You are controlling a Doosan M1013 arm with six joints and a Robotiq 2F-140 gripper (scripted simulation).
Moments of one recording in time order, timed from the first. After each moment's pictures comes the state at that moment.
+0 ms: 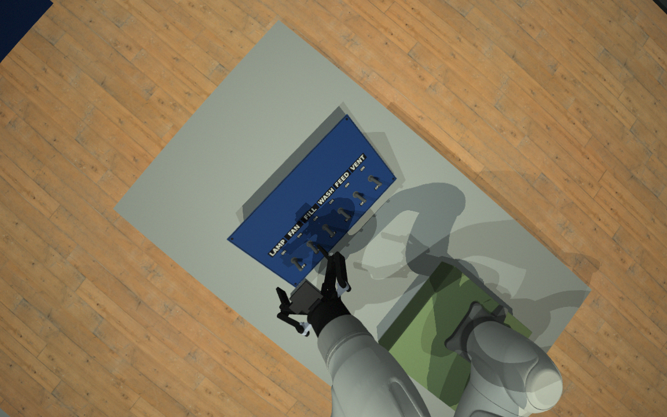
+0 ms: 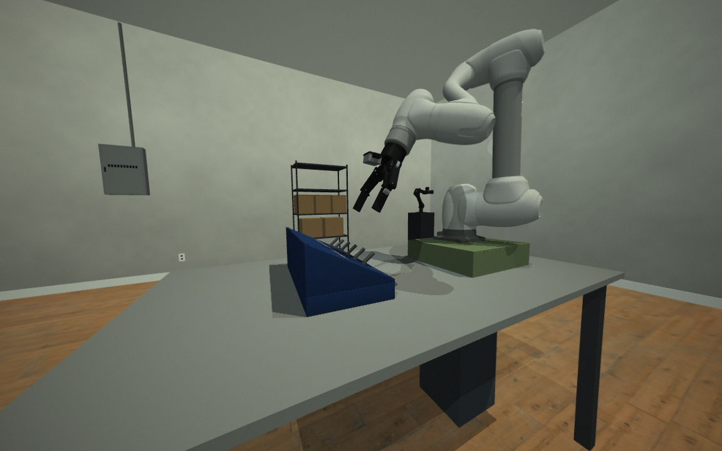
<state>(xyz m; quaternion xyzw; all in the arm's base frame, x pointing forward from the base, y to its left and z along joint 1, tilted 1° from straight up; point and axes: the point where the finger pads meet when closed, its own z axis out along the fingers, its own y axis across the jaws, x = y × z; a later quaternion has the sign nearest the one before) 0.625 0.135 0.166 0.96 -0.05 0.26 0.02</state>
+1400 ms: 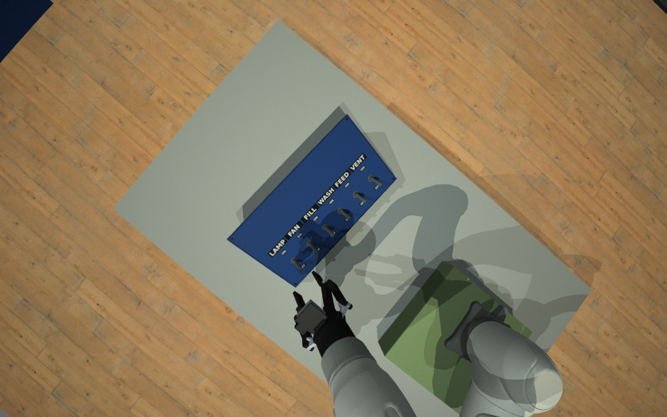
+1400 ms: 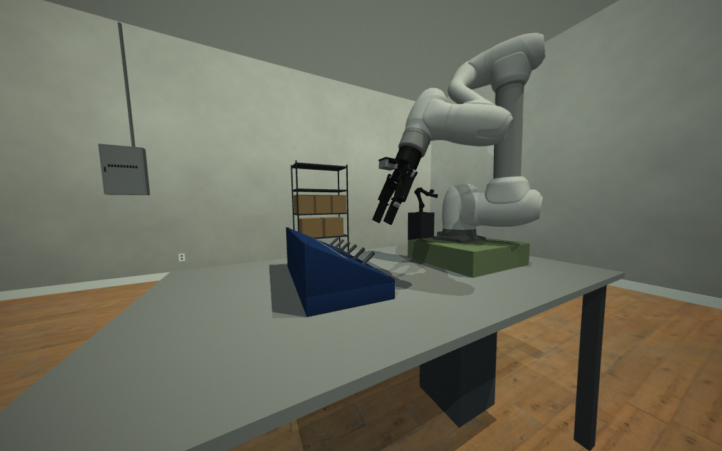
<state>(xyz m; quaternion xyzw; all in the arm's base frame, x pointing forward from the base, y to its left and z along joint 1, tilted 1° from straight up) 0.577 0.167 0.146 0.97 -0.05 0.22 0.02</state>
